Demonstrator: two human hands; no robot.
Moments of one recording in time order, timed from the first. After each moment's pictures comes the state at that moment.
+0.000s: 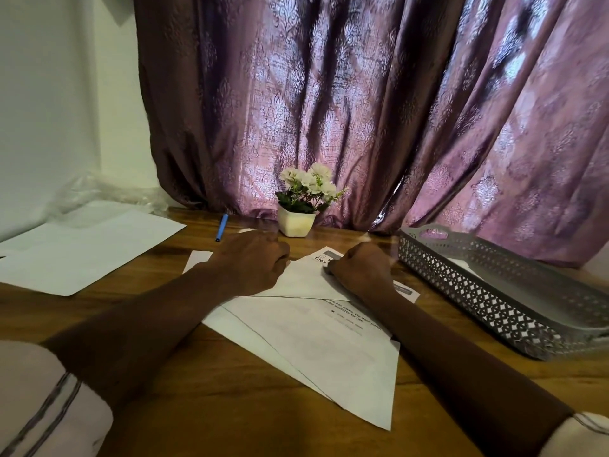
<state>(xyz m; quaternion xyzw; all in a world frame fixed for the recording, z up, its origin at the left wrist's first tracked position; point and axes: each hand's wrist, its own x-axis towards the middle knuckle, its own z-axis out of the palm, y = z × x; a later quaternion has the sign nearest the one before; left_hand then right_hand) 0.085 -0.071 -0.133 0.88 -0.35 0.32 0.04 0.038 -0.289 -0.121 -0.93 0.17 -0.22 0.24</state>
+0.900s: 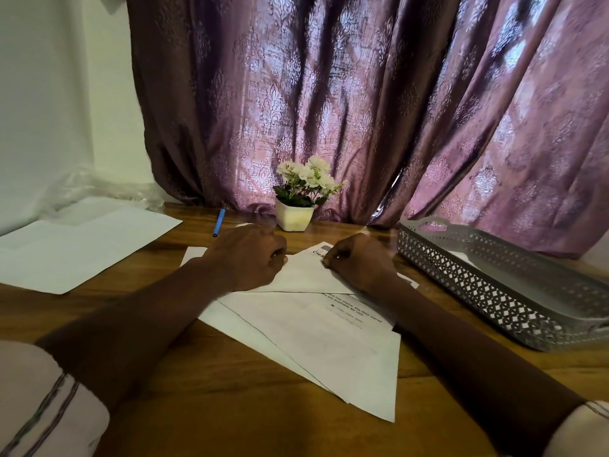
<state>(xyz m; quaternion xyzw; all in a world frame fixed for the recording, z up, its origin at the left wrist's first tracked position) 0.088 -0.068 -0.133 0.89 -0.35 0.28 0.09 0.042 -0.304 -0.120 -0.96 0.03 -0.21 0.18</state>
